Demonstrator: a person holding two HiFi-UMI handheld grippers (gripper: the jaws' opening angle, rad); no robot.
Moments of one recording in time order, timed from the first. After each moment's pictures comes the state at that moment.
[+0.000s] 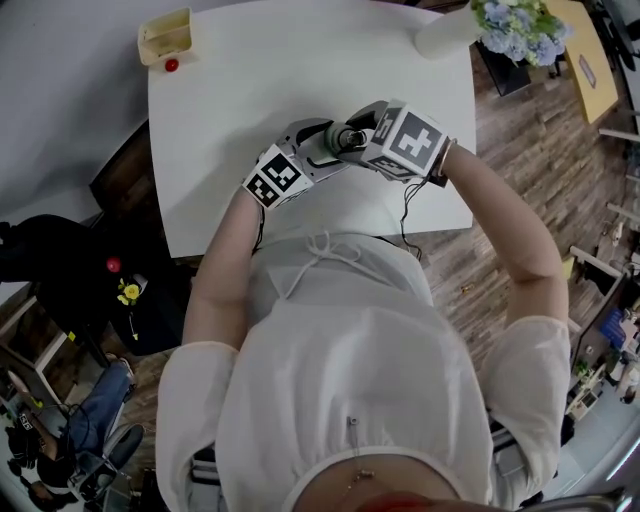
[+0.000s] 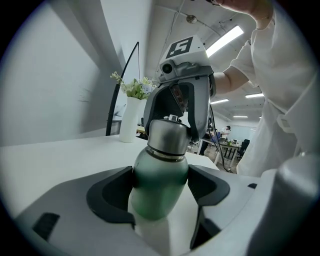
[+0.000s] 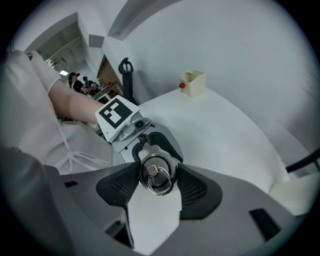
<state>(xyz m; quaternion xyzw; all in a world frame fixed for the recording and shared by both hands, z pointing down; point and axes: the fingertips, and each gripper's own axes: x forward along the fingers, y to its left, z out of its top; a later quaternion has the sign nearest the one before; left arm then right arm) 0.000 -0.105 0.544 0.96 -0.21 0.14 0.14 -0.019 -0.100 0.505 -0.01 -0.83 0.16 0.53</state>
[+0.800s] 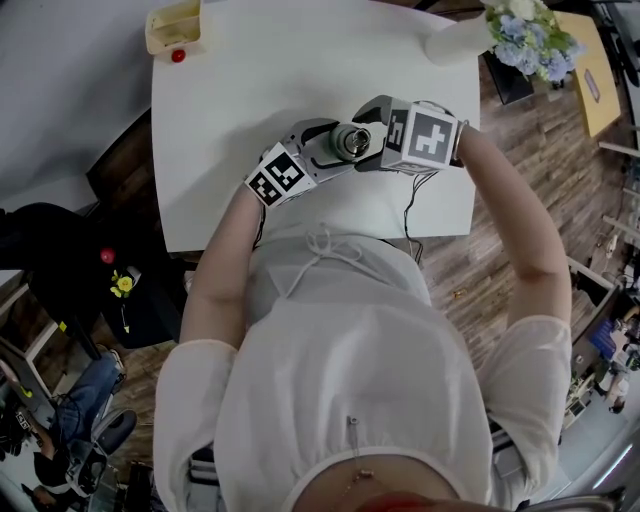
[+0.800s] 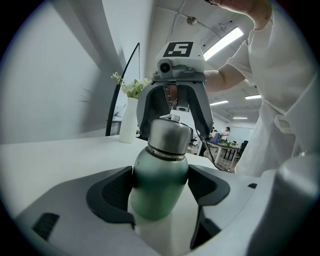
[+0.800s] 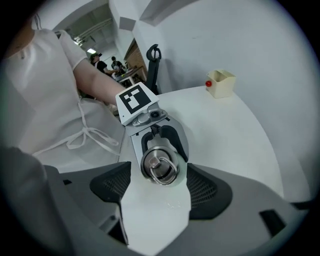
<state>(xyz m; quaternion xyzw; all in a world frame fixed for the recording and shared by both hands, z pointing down) -0.001 -0.105 0.546 0.96 -0.21 0.13 0.14 -0.011 -0.093 0.503 -0.15 -0.81 0.06 0.56</state>
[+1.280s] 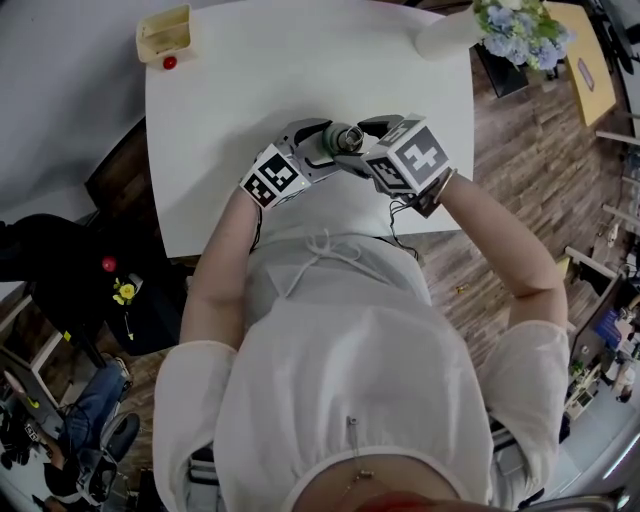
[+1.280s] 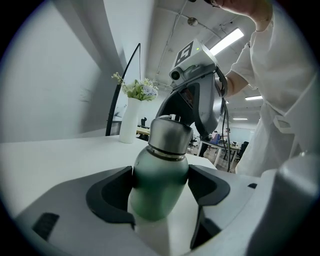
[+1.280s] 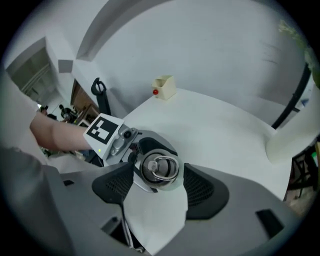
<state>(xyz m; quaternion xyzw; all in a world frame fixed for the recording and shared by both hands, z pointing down) -0.001 -0.105 0.544 0.96 -0.21 0.12 0.15 -0.011 -0.102 0.502 0.14 -0.82 0.27 0.49</state>
